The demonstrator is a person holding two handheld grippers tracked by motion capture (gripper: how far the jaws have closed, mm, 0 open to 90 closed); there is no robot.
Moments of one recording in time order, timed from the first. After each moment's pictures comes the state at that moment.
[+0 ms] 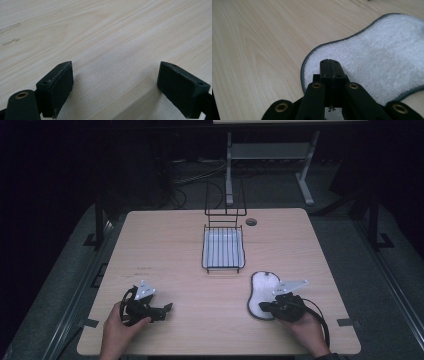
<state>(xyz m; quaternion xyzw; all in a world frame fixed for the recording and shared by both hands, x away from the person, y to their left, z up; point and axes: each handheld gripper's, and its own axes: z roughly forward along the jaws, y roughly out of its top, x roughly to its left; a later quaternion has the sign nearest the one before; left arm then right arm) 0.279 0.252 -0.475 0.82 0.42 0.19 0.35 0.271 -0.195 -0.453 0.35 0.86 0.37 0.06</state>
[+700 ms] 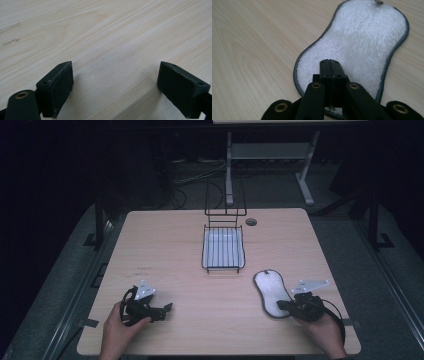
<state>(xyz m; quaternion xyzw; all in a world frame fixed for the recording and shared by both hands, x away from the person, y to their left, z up) 0.279 0.252 -0.475 0.82 0.42 0.19 0.35 0.267 -0.241 -0.451 0.39 0.85 0.35 0.08</state>
